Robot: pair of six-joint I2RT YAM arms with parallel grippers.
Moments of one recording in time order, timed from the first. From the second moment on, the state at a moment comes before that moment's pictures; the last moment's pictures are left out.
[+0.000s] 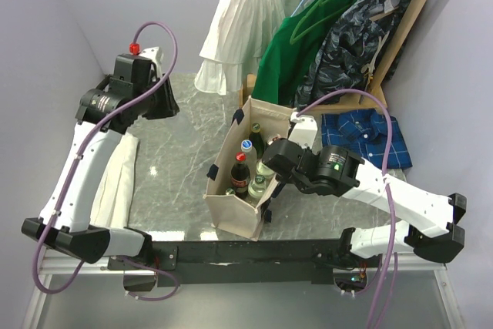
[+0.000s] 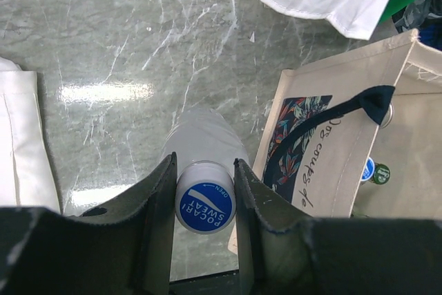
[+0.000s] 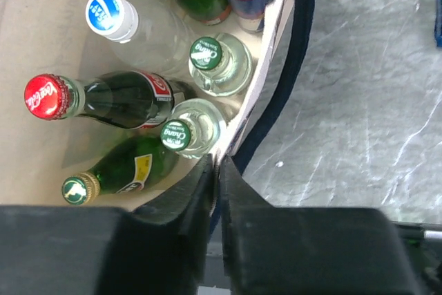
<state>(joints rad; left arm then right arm) -0.33 1.34 1.74 -1.09 -0.04 -0.38 1.14 1.22 1.40 -1.20 0.65 1.03</state>
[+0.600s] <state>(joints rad) -0.33 1.26 1.82 -1.13 -0.03 -0.35 1.14 1.19 1.38 -1.24 0.62 1.05</state>
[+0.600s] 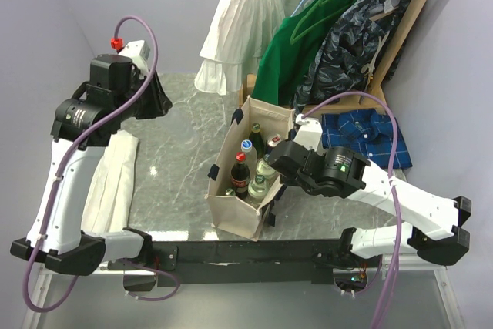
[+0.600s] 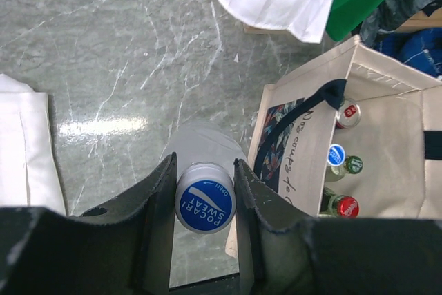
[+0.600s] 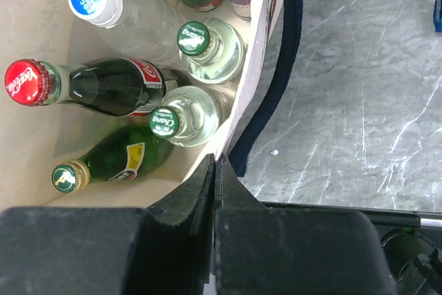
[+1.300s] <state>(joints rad) -0.43 1.25 1.95 -1.15 0.01 -0.39 1.14 1.15 1.34 -1.19 0.61 1.01</state>
